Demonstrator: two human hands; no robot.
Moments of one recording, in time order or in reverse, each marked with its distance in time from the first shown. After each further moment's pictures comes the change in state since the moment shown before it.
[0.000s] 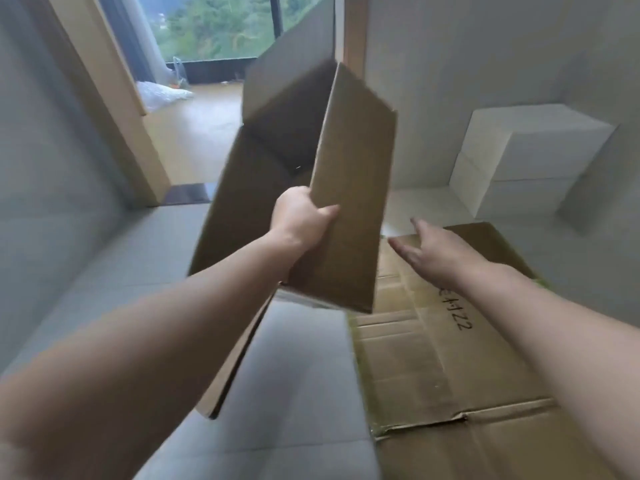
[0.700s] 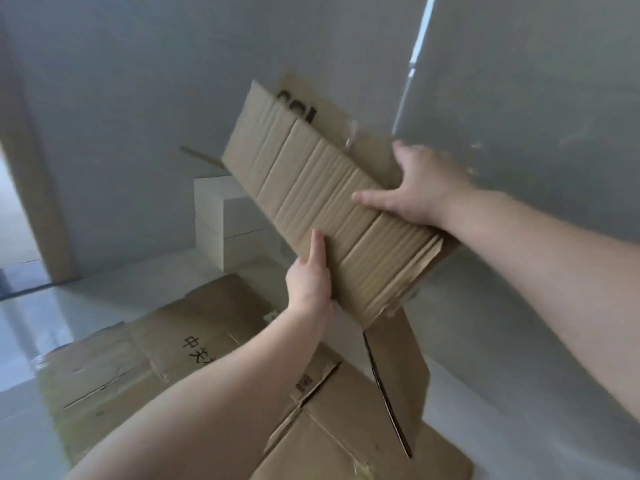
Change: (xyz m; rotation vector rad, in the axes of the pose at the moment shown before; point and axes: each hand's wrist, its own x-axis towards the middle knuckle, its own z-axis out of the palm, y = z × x) left_hand -0.139 0.277 0.232 -1.282 -0.727 -0.373; right_hand -0.179 0.129 -0.315 -0.557 0.592 0.431
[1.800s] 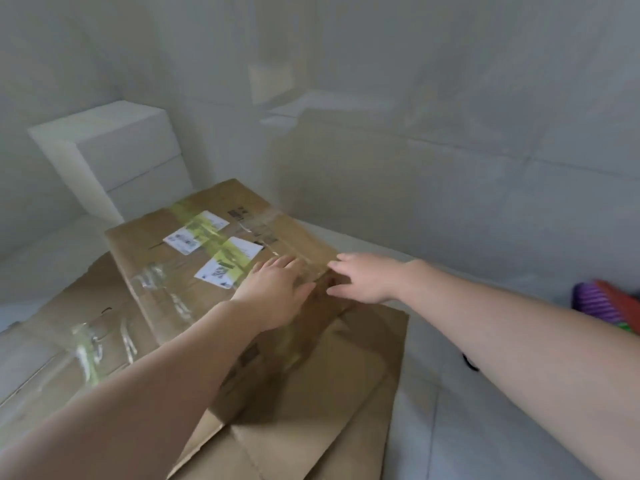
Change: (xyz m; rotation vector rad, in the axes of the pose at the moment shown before) left_hand -0.027 -0.145 -0.028 1.903 -0.820 0.501; right_hand -0.218 0.128 0.197 0.125 -0.851 0.046
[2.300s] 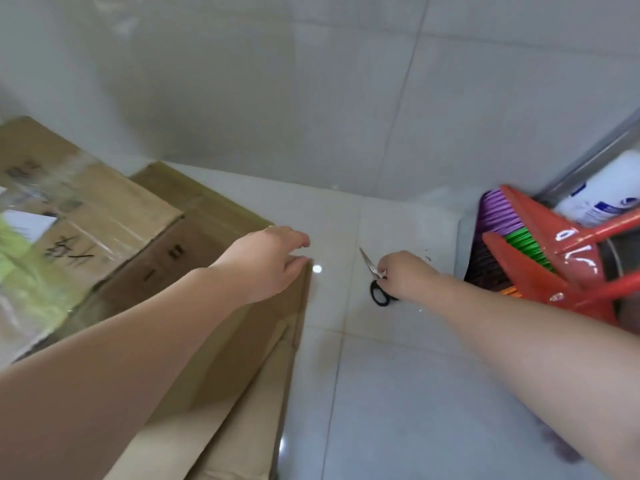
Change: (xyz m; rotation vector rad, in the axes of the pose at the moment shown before) left_hand 0.091 0.152 0.095 -0.073 -0.176 0.294; right_hand -0.098 0.220 0.171 0.271 -0.048 0.560
